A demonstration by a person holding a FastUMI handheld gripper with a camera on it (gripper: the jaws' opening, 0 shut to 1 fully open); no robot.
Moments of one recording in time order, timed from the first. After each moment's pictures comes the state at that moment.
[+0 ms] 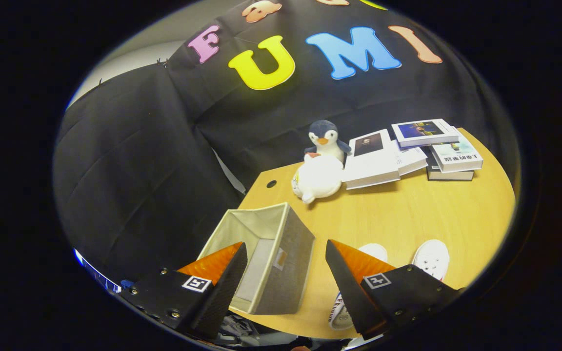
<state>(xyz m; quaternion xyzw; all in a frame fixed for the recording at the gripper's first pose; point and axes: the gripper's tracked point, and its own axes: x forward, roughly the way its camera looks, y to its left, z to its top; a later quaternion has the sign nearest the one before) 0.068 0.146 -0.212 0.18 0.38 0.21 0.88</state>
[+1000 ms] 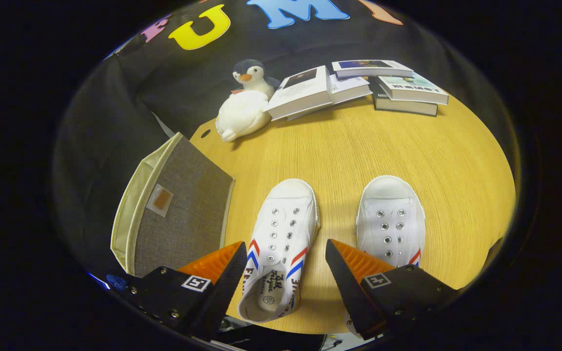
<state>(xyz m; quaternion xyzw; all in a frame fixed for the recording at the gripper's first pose) 0.022 0.069 -0.362 0.15 0.54 0.12 0.82</state>
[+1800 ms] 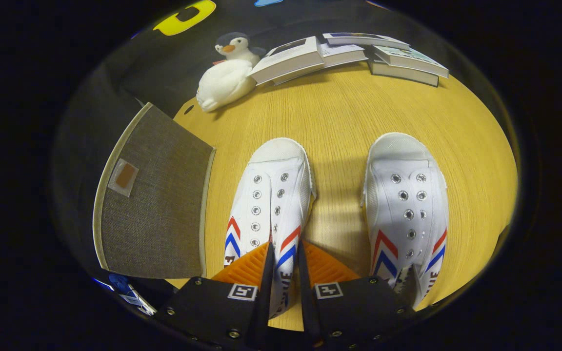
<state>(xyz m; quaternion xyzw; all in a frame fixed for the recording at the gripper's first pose) -0.001 0.075 -0.399 0.15 0.60 0.11 0.78</state>
